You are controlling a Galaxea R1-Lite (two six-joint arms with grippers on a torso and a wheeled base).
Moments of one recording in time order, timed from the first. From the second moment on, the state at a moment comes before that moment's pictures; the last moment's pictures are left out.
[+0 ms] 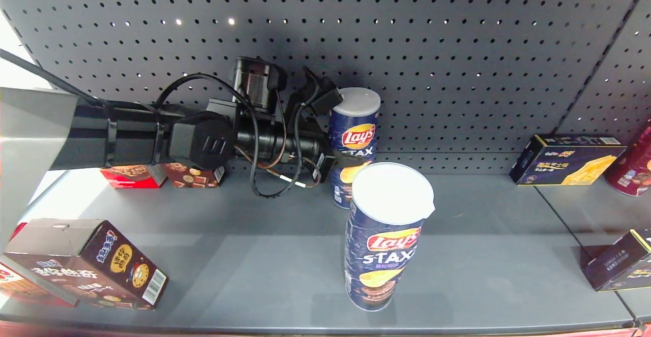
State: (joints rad) left arm -0.46 2.06 -1.62 -0.03 -0.66 0.42; right arm 0.08 0.09 0.00 -0.01 -0.12 0.06
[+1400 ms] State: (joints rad) left arm -0.41 1.74 -1.32 -0.05 -0.49 0.45; right arm 0.08 0.09 0.00 -0.01 -0.12 0.06
